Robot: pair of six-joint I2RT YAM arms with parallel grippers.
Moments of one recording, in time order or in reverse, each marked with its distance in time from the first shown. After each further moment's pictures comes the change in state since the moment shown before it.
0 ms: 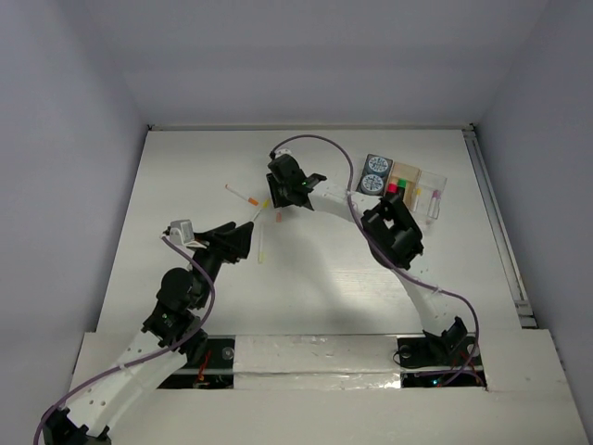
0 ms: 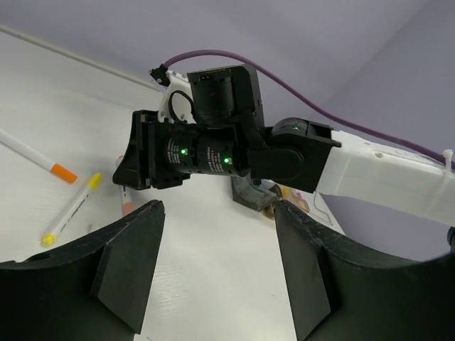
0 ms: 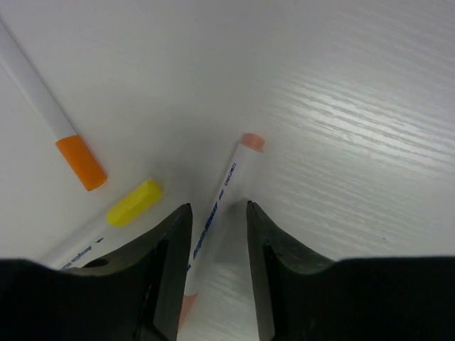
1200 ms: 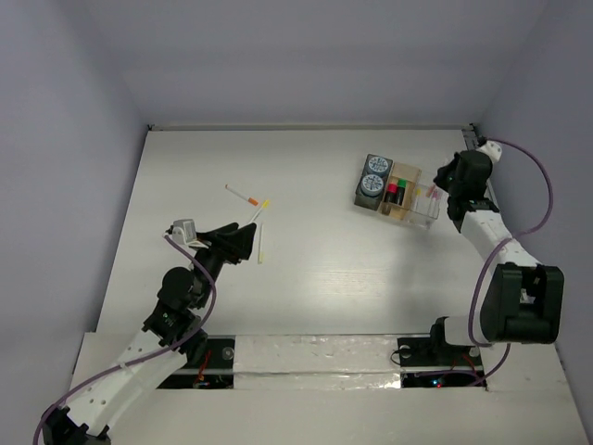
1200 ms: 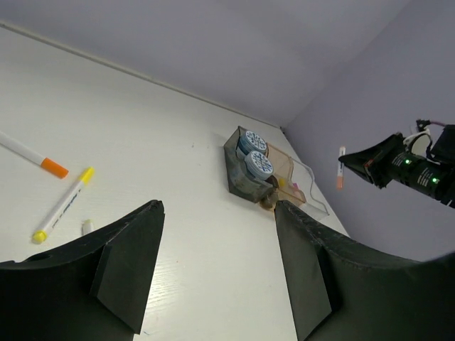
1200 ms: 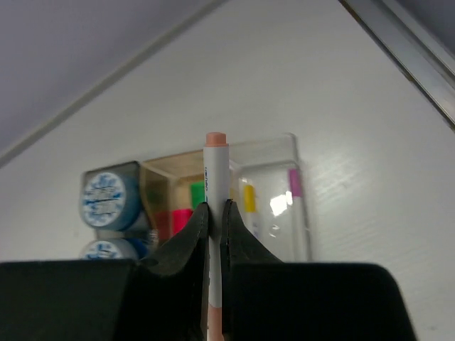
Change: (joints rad) left arm 0.000 0.009 0.000 0.003 0.030 -0.003; right arm -0.806 -1.015 -1.012 0.437 -0.047 0.147
